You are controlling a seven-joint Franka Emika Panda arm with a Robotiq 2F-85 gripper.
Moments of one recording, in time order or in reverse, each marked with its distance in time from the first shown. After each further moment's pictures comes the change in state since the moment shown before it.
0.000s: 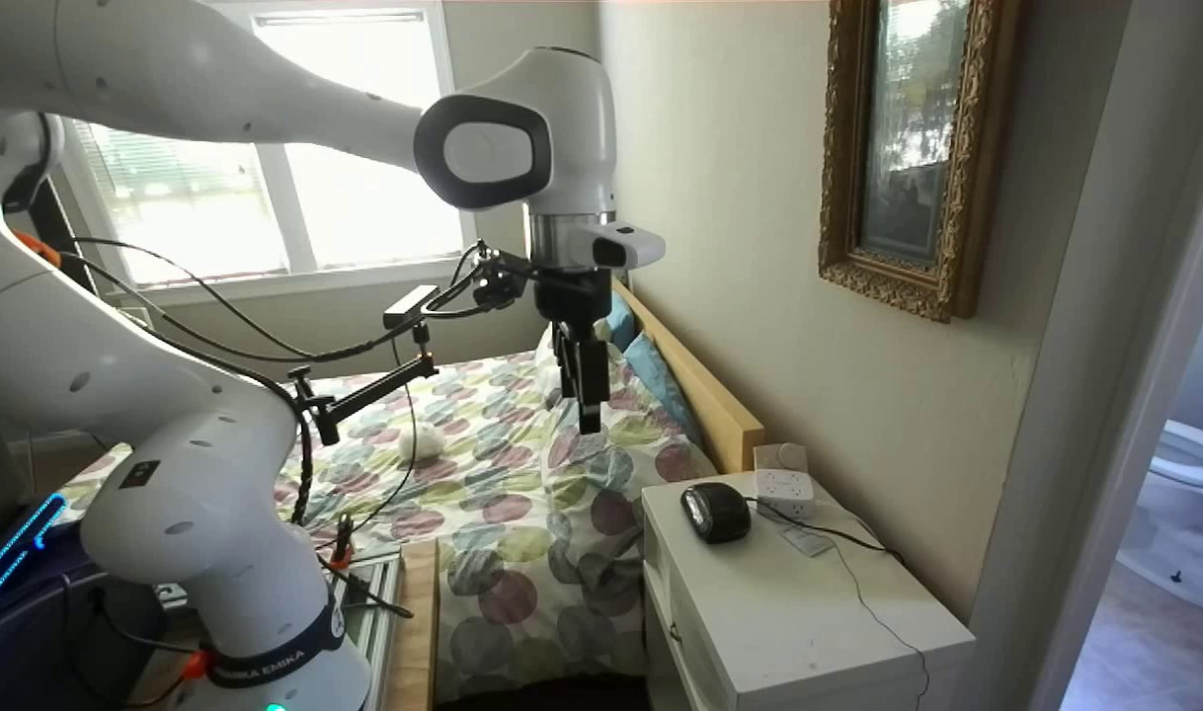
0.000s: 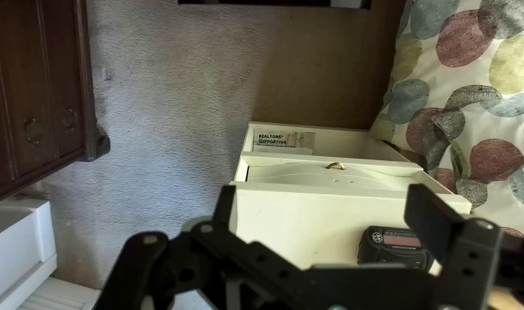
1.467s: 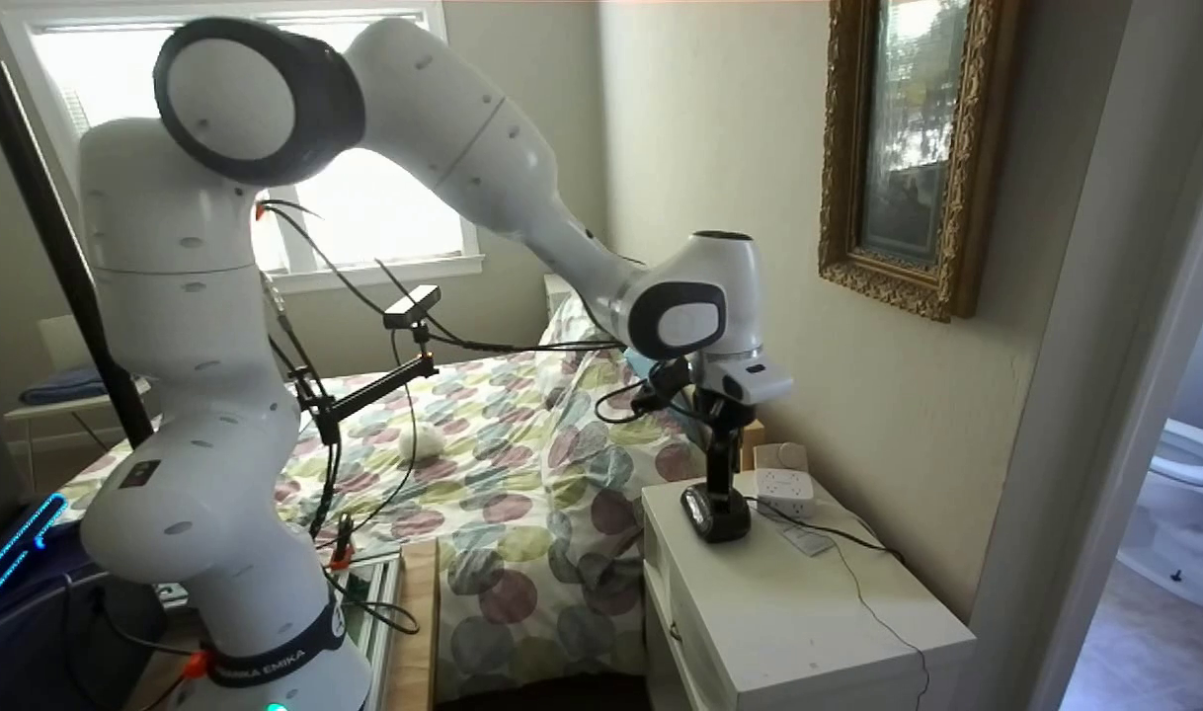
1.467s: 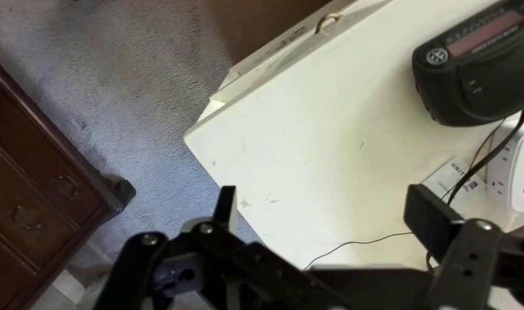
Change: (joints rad) arm -0.009 0.768 0.070 0.309 -0.055 0.534 0.751
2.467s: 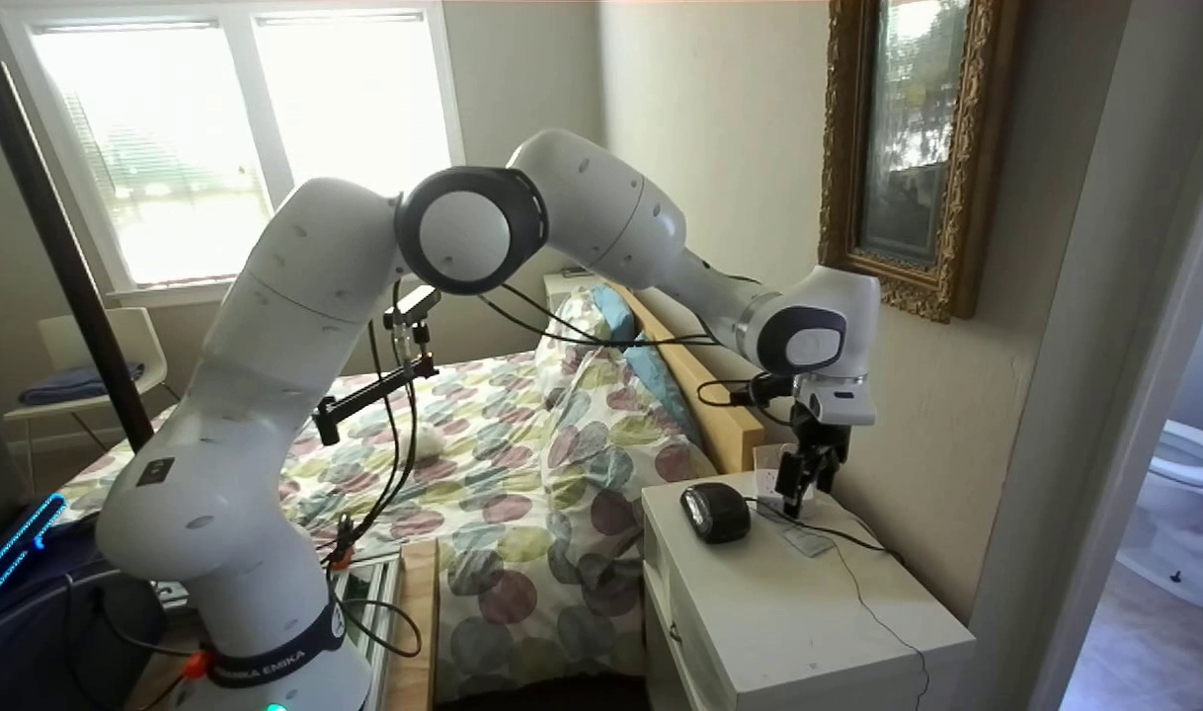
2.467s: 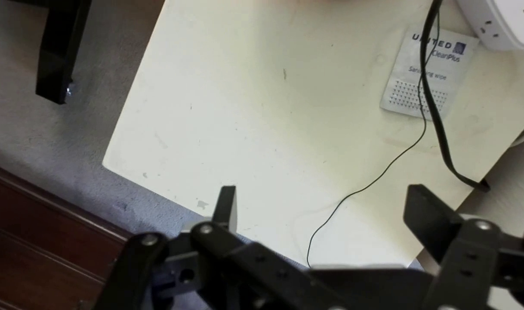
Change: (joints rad) arm 0.102 0.496 -0.124 0.657 0.098 -0.259 0.416
